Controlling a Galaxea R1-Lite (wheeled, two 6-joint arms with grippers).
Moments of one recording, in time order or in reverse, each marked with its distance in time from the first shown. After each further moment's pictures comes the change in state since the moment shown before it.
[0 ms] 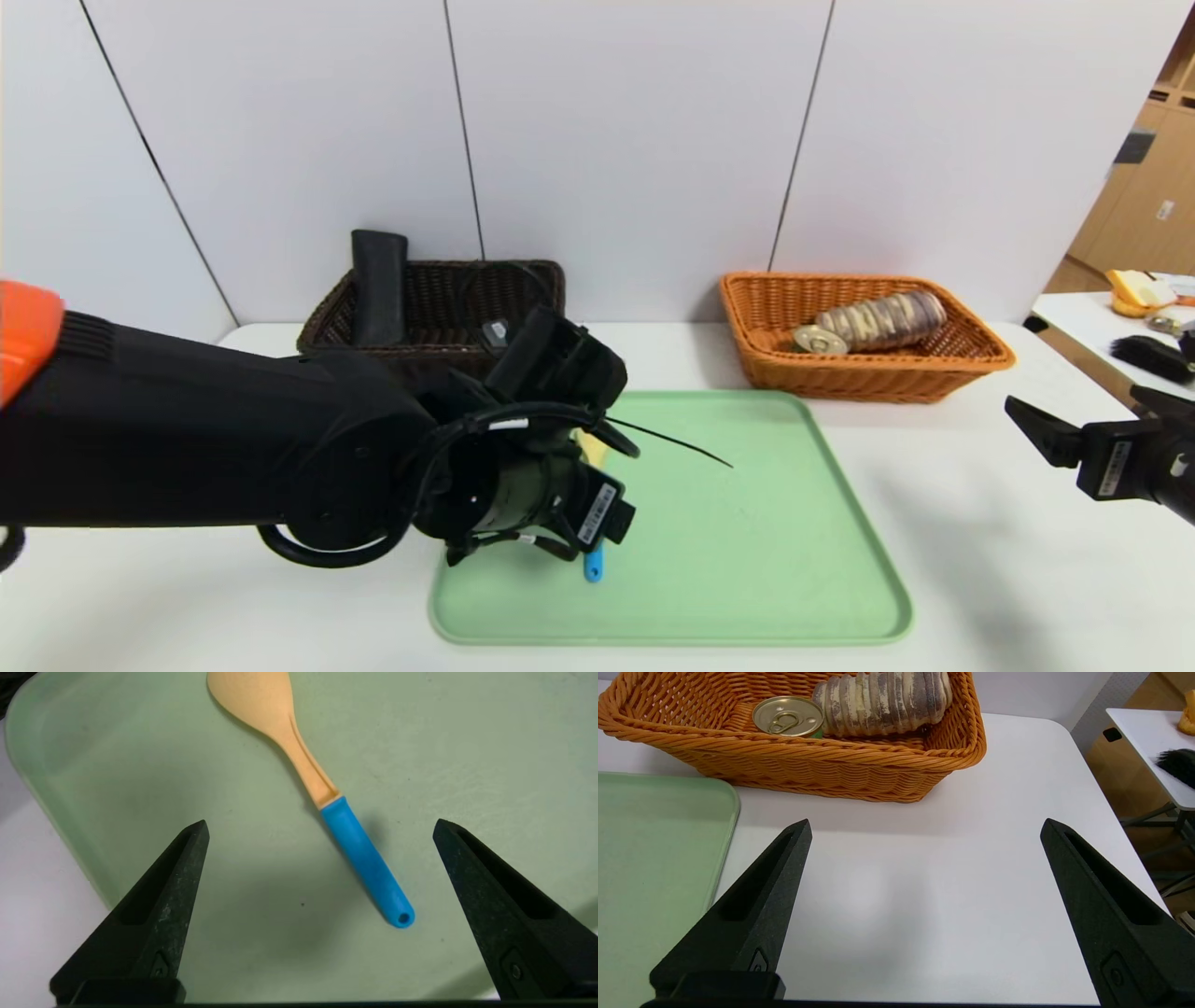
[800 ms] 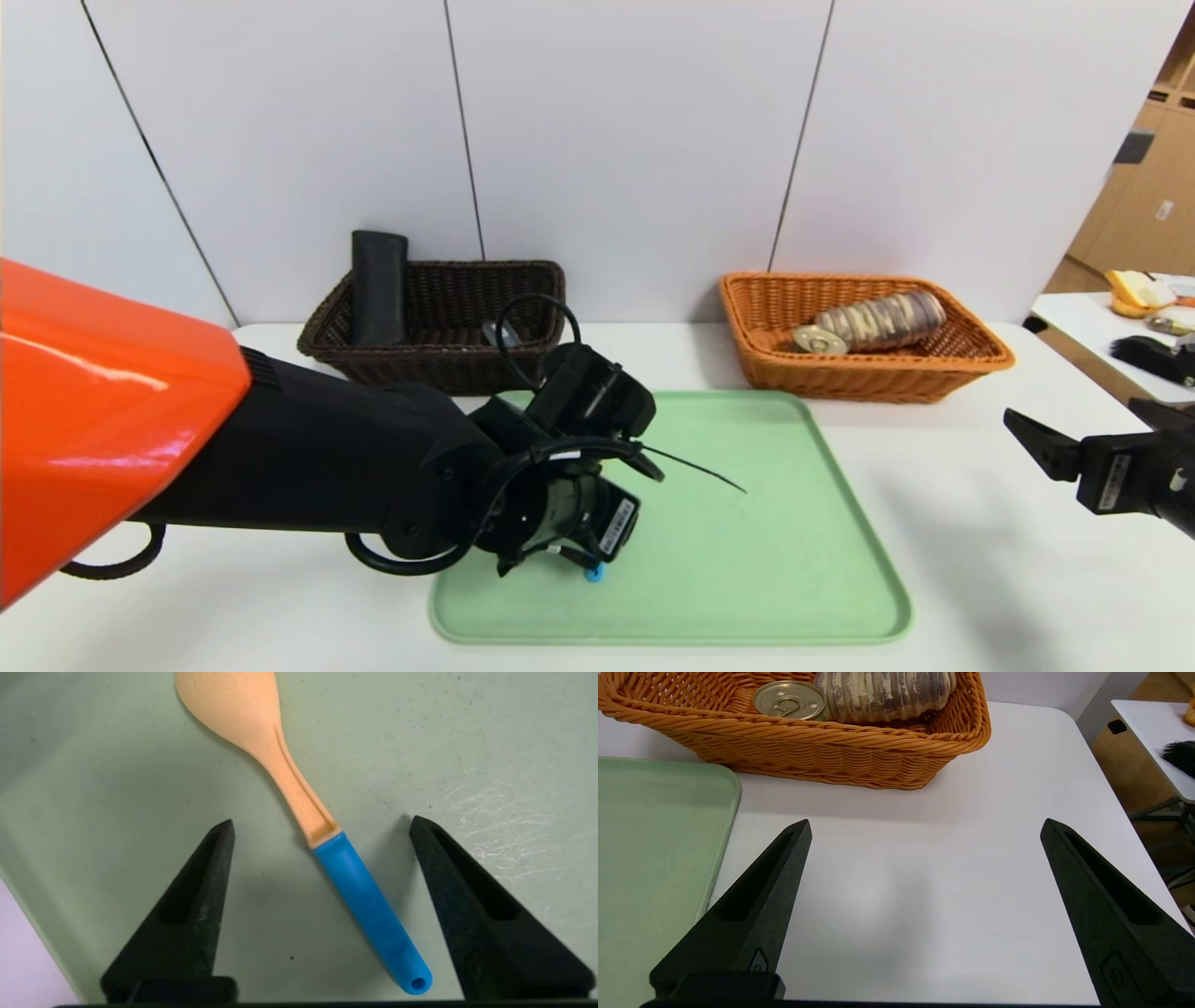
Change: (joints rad) left arm 0.002 0.113 -0.013 -0.047 0.040 0.008; right arm 0.002 -0.008 0.026 -0.001 0.002 0.000
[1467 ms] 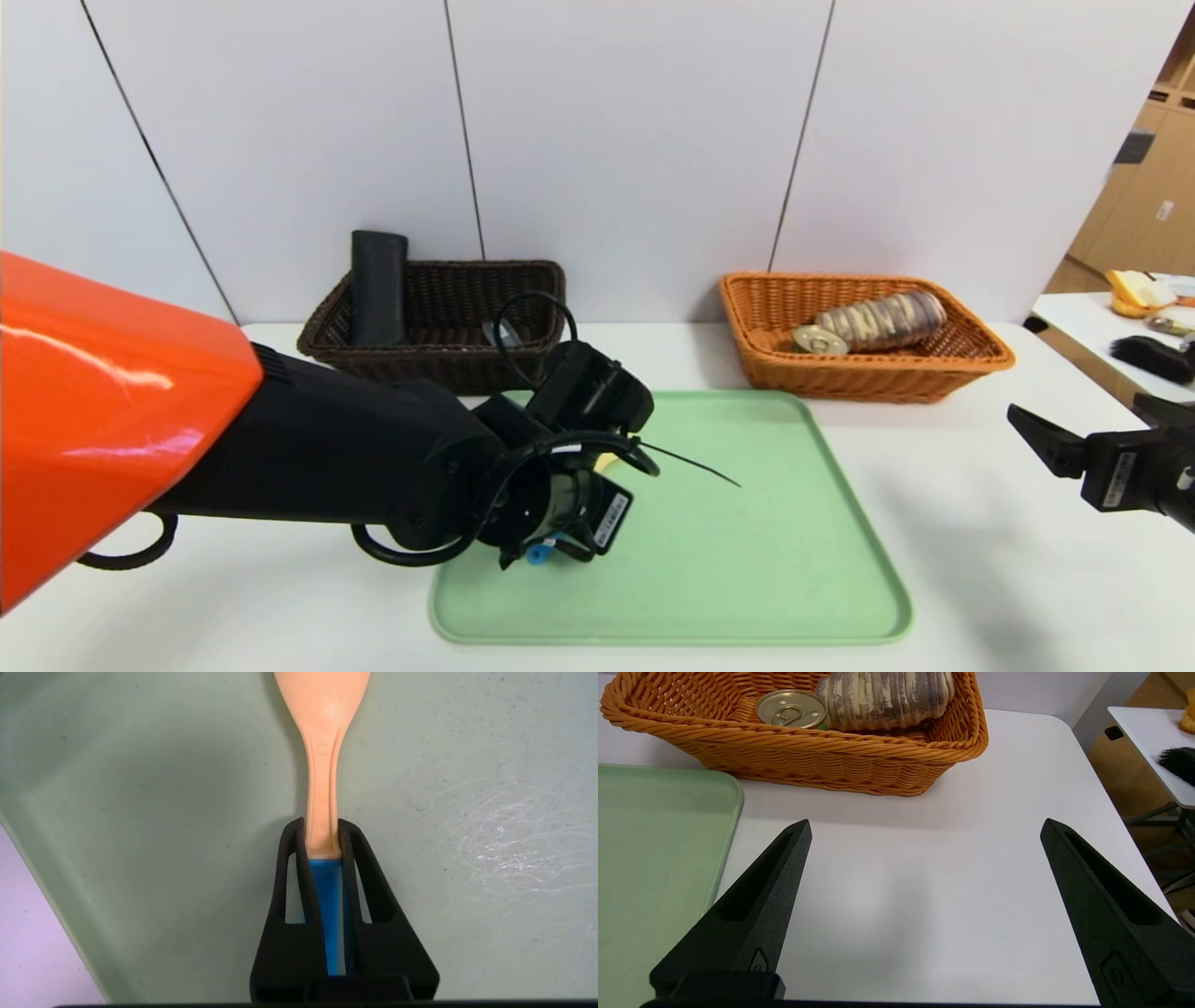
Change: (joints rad) left arm 0.002 0.005 -0.012 0.005 0.030 -0.001; right arm 0.000 -0.012 -0.004 0.000 0.000 -0.001
